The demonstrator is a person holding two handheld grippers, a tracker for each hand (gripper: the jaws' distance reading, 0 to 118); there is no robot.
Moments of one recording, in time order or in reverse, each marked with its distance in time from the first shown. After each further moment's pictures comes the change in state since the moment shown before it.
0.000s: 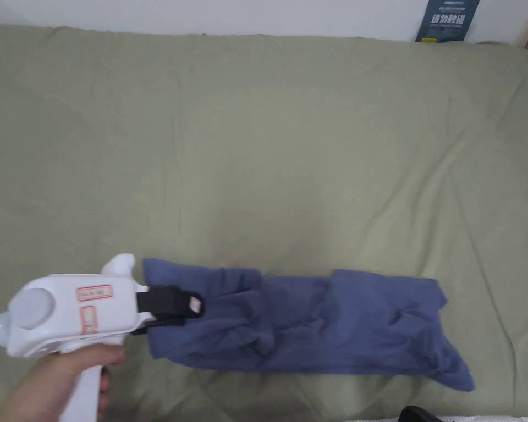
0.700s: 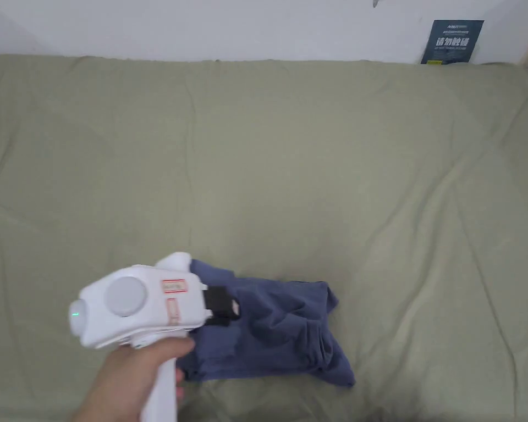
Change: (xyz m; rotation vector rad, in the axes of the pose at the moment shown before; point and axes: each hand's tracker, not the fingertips) left arm 0.097 -0.022 -0.069 0.007 0.188 -0.025; right arm -0.006 -0.015 0.011 0.013 0.068 0.007
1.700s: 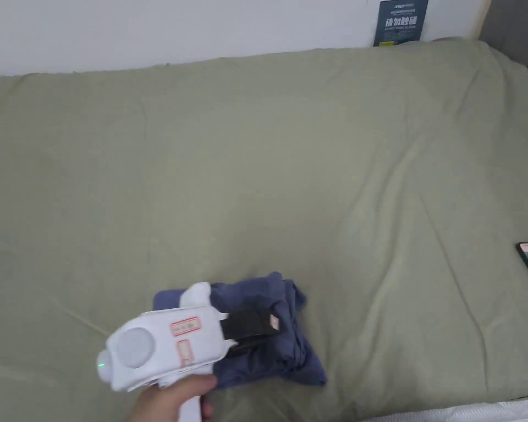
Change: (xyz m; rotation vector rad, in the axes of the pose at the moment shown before) left arm 0.023 -0.032 -0.080 -0.044 -0.258 -0.055; right arm 0.033 -0.003 0.009 0.016 -0.048 -0.063
